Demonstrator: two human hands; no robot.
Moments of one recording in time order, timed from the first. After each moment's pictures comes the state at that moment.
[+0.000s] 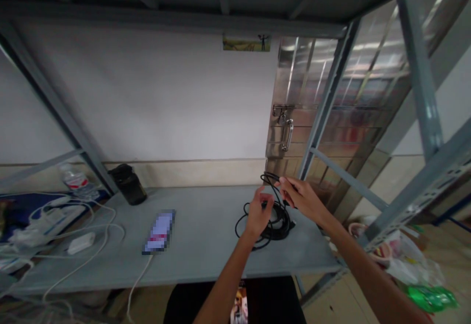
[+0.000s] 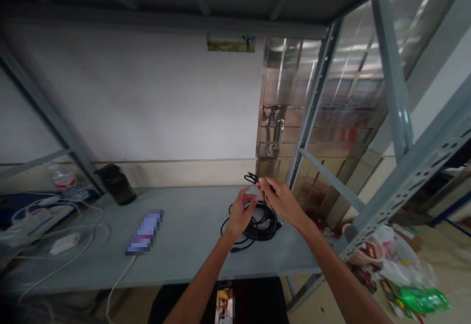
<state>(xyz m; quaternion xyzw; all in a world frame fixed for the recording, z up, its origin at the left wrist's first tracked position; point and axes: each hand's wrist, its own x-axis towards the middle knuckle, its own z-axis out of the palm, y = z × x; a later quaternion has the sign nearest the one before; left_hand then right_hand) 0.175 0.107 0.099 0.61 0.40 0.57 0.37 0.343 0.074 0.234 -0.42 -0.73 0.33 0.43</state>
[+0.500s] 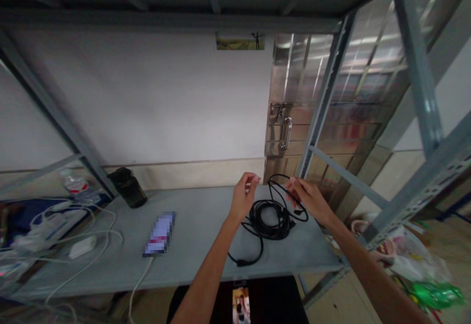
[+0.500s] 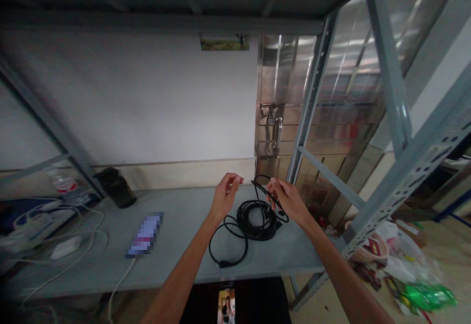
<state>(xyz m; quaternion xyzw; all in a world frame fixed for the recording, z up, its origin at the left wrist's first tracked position) 0.132 0.116 0.176 0.66 0.38 0.59 0.28 0.370 0.084 0.209 -0.44 -0.65 0.40 0.47</state>
